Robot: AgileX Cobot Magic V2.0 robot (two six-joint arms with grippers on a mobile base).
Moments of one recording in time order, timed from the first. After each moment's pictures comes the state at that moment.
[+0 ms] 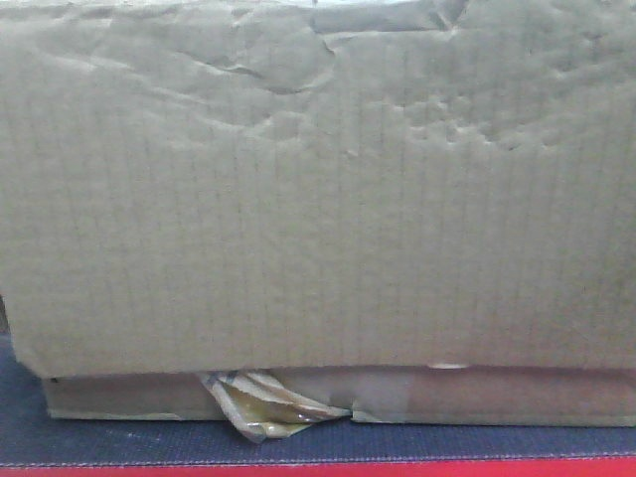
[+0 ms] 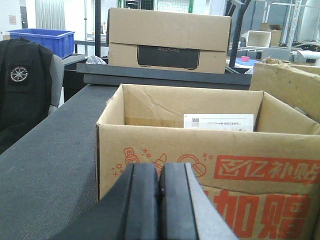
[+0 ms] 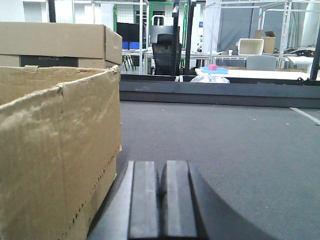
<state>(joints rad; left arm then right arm) 0.01 0.00 0.00 0.07 0.02 -0.10 -0.03 0.00 0.00 0.03 -0.01 -0.01</state>
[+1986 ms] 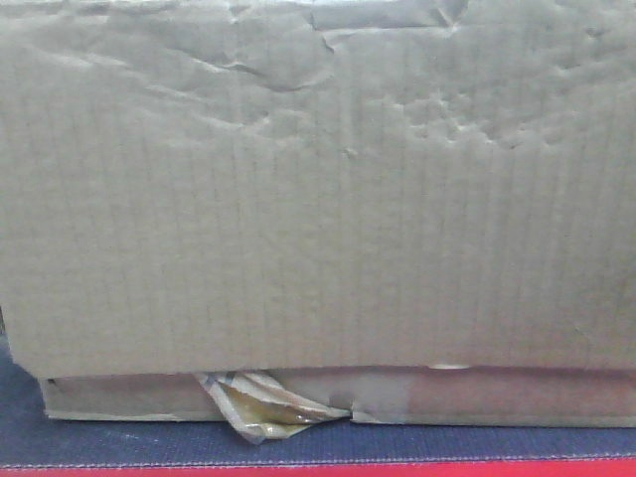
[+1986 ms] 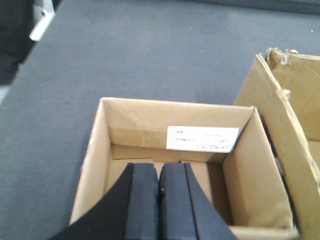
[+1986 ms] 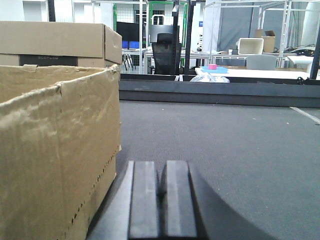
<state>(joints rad) 0.01 0.80 -0.98 0.01 0.75 -0.09 -0.03 0.00 0.00 0.03 -0.01 -0.01</state>
